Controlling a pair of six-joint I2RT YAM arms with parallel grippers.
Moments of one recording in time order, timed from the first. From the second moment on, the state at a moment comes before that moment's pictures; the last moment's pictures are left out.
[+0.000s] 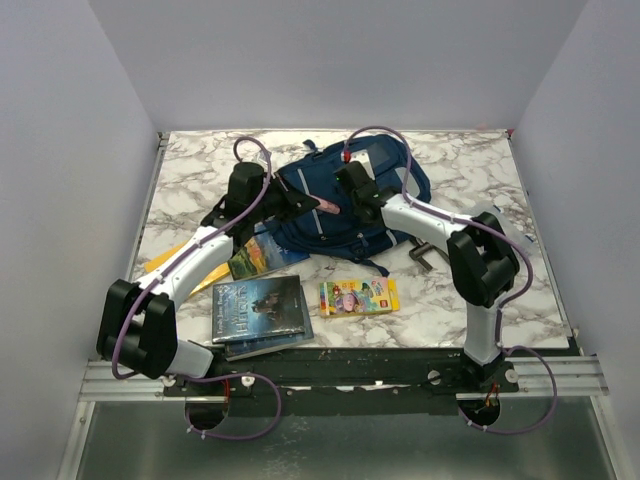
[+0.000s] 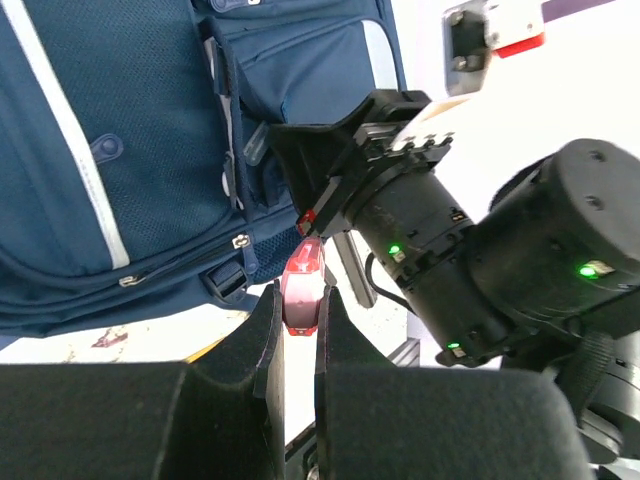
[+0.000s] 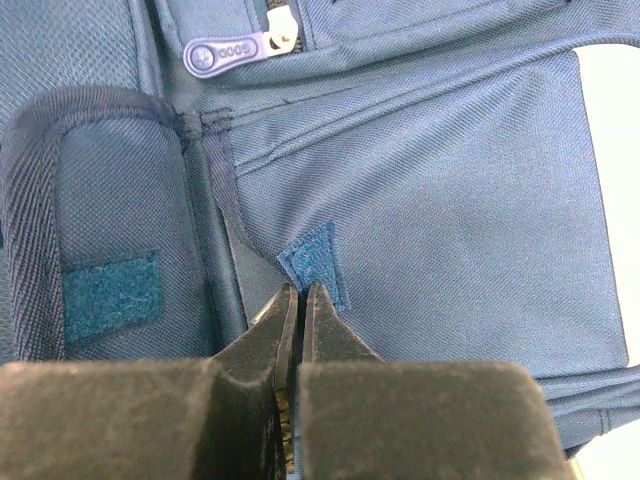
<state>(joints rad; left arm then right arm) -0.41 1.41 0.99 0.01 0.36 -1.00 0.64 1.94 1.45 -0.35 0.55 0.20</state>
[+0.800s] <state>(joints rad) -0.59 1.75 1.27 -0.14 0.04 -1.13 0.48 1.84 1.34 -0.29 0.17 0.41</state>
